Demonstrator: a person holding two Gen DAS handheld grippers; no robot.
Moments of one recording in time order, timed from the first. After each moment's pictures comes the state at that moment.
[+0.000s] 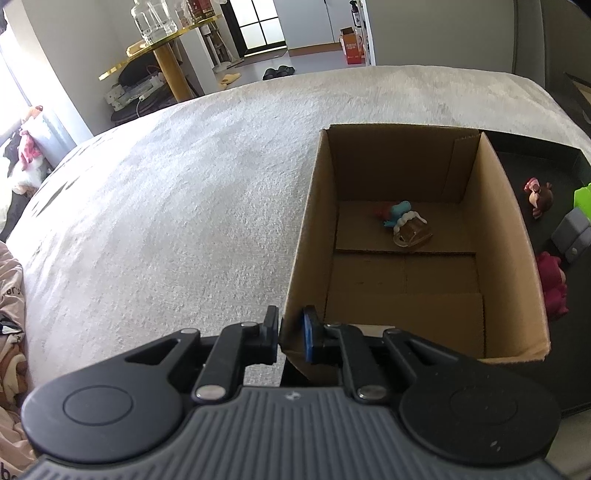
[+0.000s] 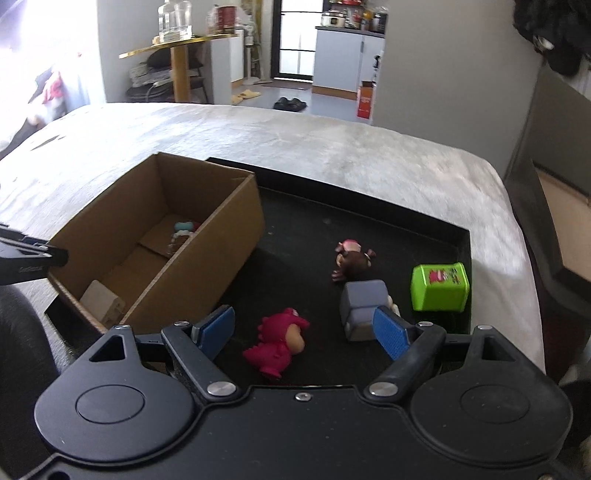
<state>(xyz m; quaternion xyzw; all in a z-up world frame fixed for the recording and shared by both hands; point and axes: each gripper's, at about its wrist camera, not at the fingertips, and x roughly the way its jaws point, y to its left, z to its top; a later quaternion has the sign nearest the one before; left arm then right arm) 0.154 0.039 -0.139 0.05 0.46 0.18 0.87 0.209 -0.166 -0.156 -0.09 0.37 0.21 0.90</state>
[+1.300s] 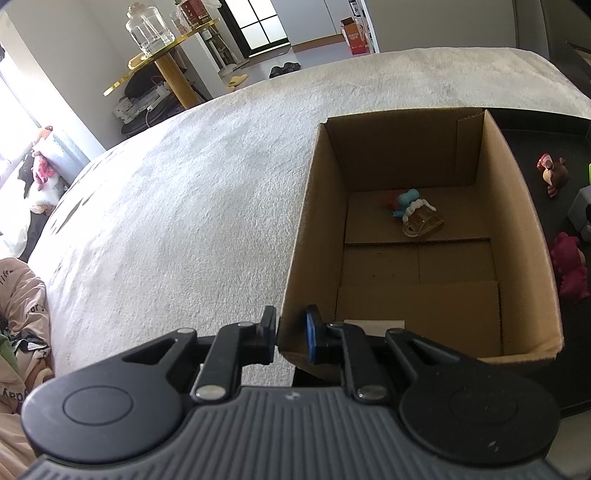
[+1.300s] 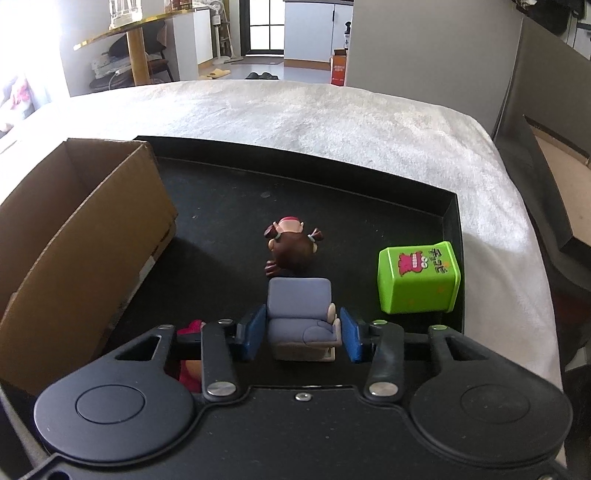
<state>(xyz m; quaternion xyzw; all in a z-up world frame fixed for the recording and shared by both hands) 0.163 0.024 -0.146 0.11 0.47 0.20 0.85 0.275 -0.190 -0.204 -0.08 0.41 0.18 0.89</state>
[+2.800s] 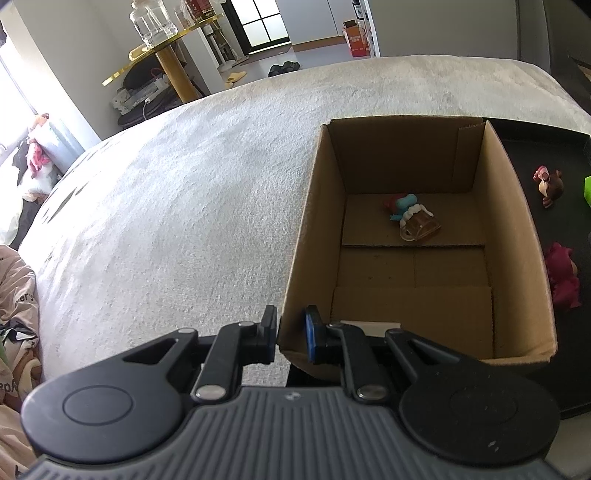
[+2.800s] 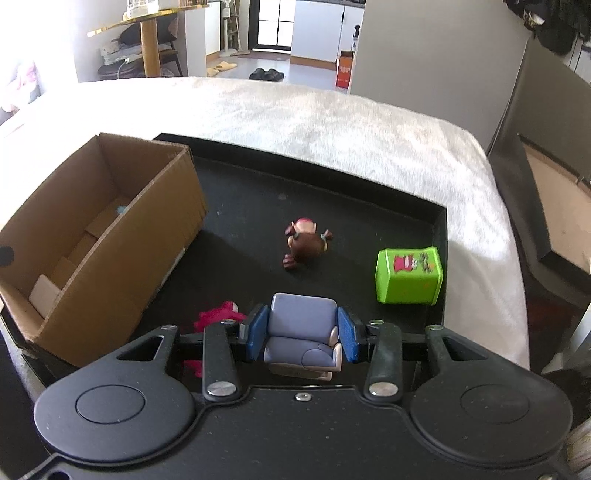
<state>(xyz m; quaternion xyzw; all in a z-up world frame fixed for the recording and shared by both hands) 0.159 0.035 -0.141 0.08 0.47 0.19 0.86 0.246 -0.180 -0.166 -0.11 0.42 0.17 0.89</state>
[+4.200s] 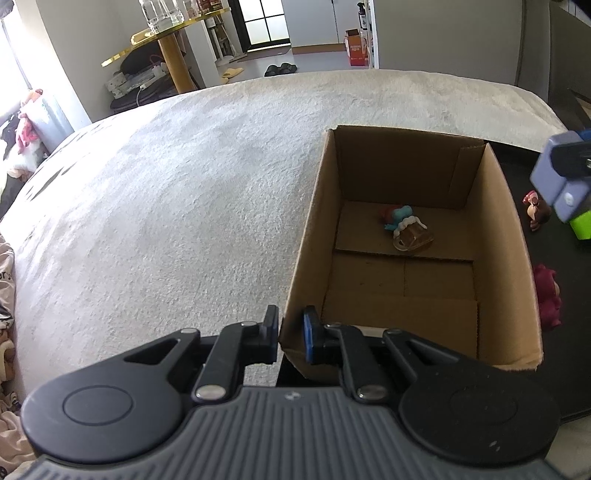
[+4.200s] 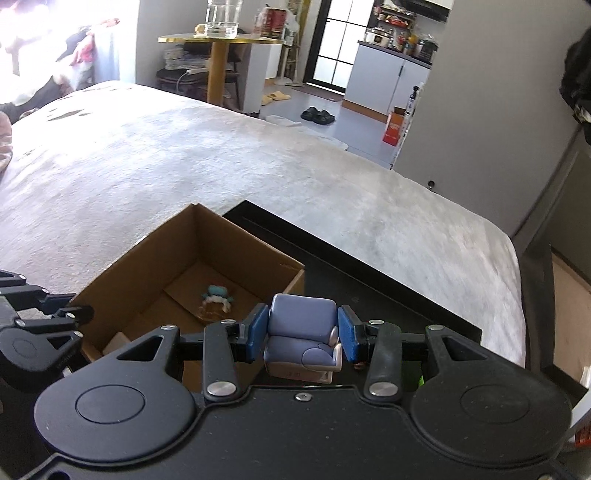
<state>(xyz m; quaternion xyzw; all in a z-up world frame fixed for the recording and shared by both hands) 0.150 0.052 -0.136 0.02 0.46 0.17 0.87 0.240 -0.082 -0.096 -0.19 0.35 0.24 0.89</state>
